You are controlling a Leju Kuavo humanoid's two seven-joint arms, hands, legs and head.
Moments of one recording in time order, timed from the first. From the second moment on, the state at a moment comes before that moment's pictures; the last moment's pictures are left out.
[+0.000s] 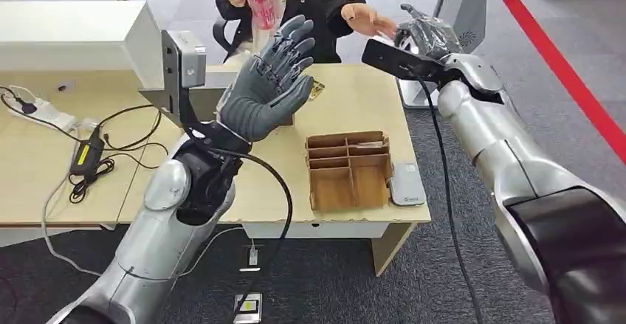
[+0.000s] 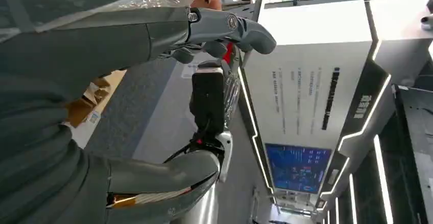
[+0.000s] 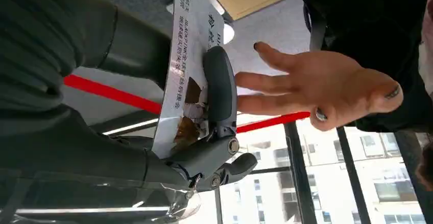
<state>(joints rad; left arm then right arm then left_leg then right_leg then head) -0.73 -0.13 -0.58 -1.51 0.32 -0.06 0.01 -1.28 -0.10 0.53 -0.41 0.80 -0.05 -0.16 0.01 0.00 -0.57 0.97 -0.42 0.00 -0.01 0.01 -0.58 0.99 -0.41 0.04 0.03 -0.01</state>
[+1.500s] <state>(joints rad) -0.77 -0.16 -0.58 -1.43 0.32 -0.01 -0.01 -1.32 -0.02 0.53 -0.31 0.82 -0.15 -0.04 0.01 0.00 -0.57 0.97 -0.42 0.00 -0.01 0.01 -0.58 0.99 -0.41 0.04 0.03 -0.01</state>
